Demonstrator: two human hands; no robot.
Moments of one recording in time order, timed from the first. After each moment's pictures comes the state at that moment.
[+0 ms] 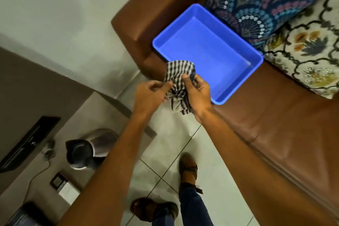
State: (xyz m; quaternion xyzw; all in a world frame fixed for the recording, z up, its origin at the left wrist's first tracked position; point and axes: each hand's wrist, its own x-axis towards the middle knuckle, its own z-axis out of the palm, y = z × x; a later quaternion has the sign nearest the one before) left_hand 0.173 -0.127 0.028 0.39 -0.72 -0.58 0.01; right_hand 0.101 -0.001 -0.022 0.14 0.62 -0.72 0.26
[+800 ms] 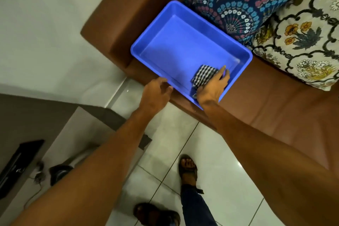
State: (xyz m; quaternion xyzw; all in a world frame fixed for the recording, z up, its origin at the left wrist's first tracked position) left_hand 0.082 -0.110 -0.040 0.25 -0.86 -0.42 -0.11; right_hand -0.006 0.056 -0.100 0.26 0.83 -0.49 0.07
